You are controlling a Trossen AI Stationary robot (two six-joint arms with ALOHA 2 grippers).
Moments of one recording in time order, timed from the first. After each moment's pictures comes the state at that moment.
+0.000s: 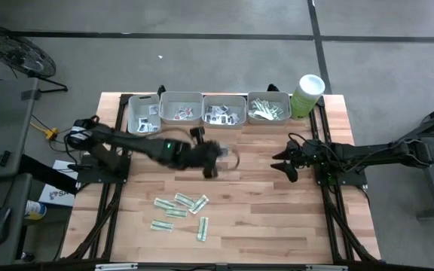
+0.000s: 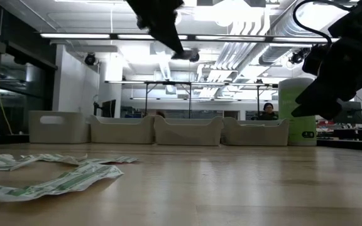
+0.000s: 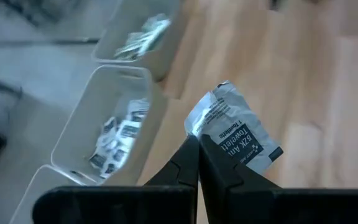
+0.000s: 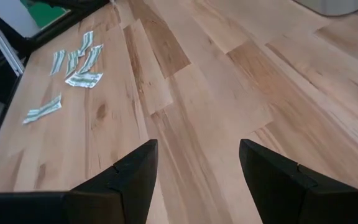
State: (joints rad) left arm -0.18 1.63 1.37 -0.57 -0.67 -0.09; right arm -0.08 0.55 0.10 -0.04 -0.03 0.50
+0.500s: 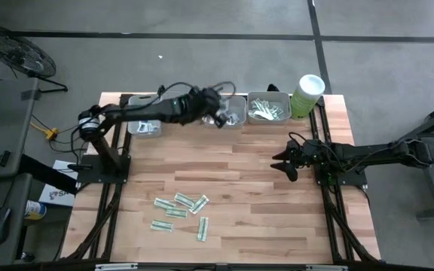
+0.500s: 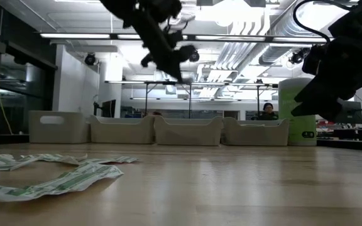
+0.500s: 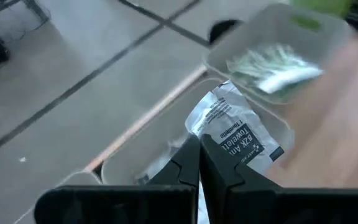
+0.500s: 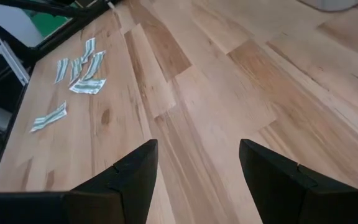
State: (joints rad) left arm 0.30 1.70 1.38 -0.31 -0.47 -0.18; right arm -0.08 0.55 0.10 -0.04 -0.03 0.54
